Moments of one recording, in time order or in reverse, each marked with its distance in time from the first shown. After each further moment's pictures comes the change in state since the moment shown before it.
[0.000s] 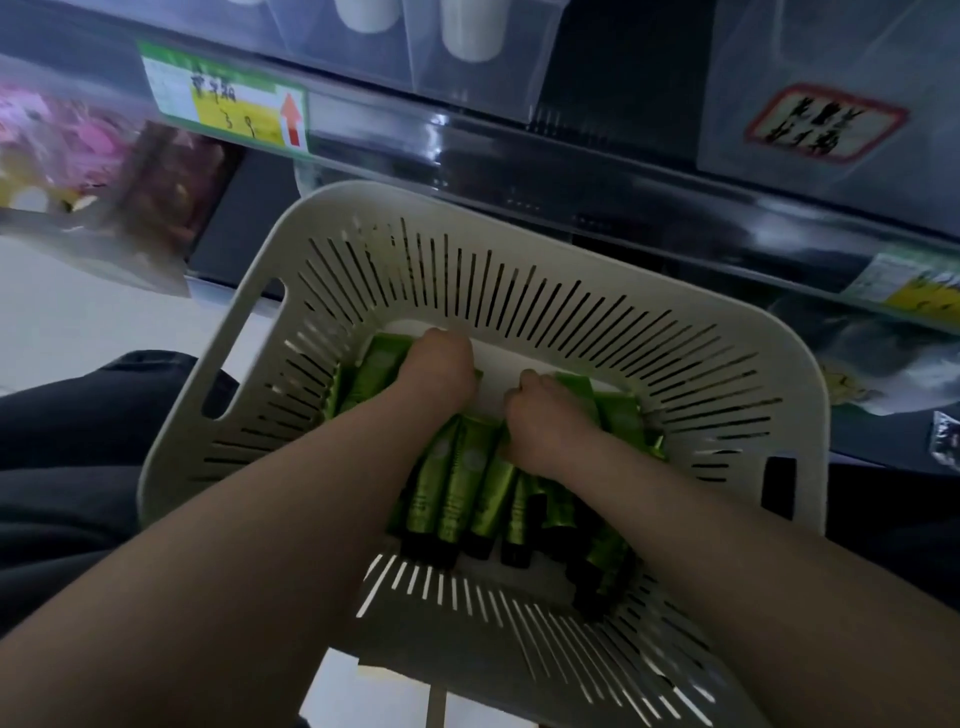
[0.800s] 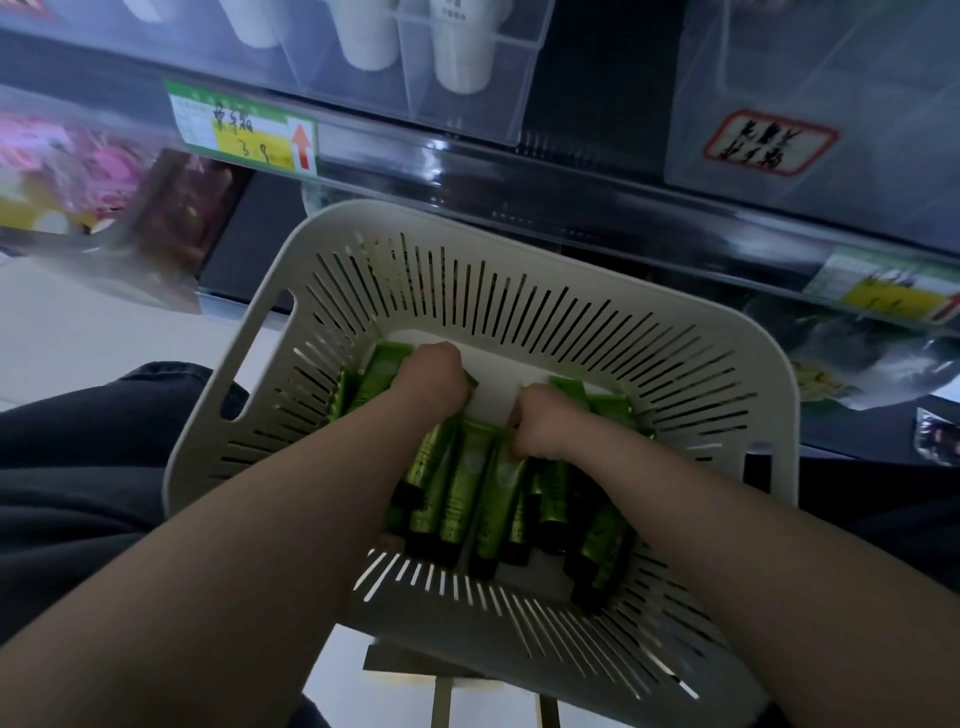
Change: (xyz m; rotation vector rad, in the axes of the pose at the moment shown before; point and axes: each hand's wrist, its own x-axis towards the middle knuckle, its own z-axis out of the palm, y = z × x) left_hand -0.006 -0.009 0.000 -0.198 -0.053 -0.026; right_hand -0.003 0.005 -0.018 0.371 -0.237 0.197
